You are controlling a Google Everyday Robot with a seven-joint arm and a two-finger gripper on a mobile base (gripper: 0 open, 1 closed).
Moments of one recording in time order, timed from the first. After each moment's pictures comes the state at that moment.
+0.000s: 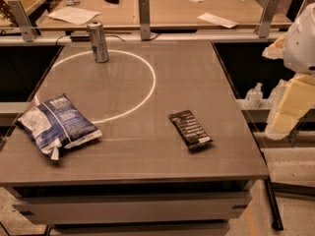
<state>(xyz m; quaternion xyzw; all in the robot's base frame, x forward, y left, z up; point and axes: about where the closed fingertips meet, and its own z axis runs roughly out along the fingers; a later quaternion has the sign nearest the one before) 0.438 -0.217 0.976 -0.60 0.78 -0.03 0.16</state>
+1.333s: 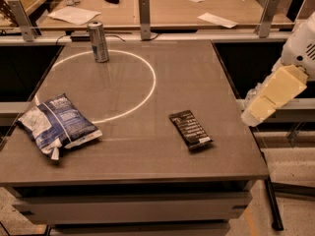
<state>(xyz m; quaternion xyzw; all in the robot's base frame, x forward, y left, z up) 0.446 -0.214 0.960 -0.42 0.89 0.08 0.16</state>
